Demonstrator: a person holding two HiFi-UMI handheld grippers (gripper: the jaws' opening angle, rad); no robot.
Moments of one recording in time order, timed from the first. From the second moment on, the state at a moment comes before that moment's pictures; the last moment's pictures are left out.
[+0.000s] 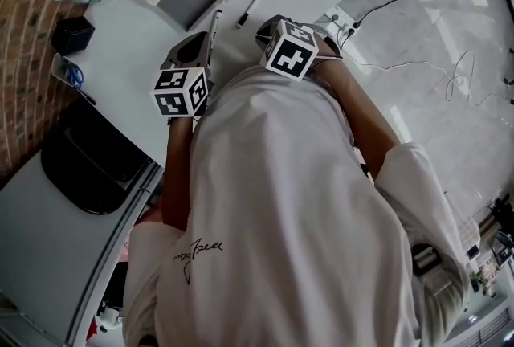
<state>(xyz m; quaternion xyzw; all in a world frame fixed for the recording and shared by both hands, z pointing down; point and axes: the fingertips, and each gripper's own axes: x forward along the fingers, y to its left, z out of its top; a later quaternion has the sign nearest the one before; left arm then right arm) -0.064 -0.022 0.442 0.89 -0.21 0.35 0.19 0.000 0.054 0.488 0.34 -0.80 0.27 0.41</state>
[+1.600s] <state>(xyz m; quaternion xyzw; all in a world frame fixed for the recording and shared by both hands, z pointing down) -0.073 -0.037 0.537 0.86 -0.22 0.44 0.16 0.027 0.057 0.504 0.38 -0.76 0.33 0.42</state>
